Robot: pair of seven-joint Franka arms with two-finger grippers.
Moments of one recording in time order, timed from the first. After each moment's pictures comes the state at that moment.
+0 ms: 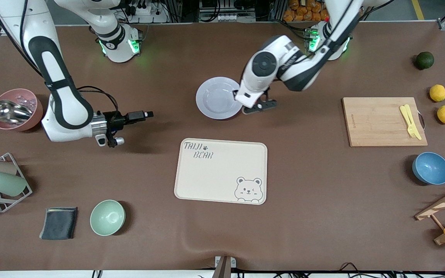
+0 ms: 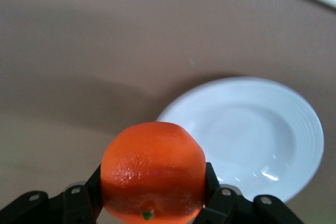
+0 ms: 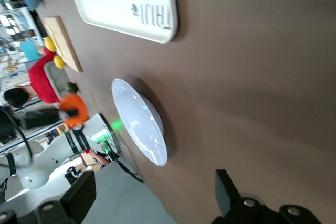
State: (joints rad) left arm -0.17 0.39 -0.74 -2.06 0.01 2.25 -1.19; right arm 0.04 0.36 0.04 -2.20 0.99 1.84 -0.61
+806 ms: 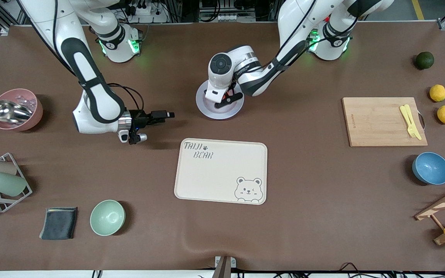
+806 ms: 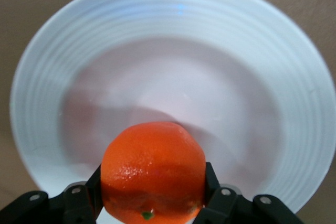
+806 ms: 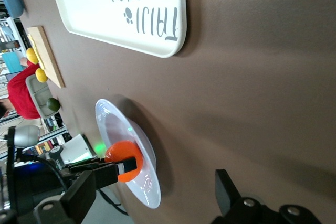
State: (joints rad) left arm -0.49 0.69 -0.58 -1.86 0.16 2.36 -1.53; right arm 0.22 0.38 0.04 -2.25 1.14 2.06 -0.64
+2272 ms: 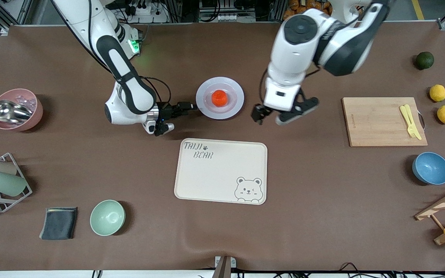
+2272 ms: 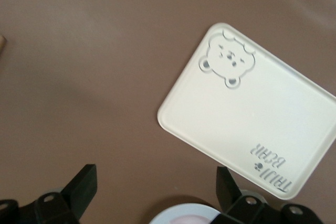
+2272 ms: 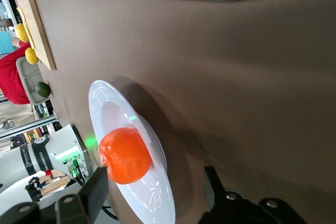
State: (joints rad) left arm -0.05 0.19 -0.57 -1.72 0.16 1.95 -1.12; right arm 0.43 0.42 0.04 -2.28 1.33 2.17 -0.77
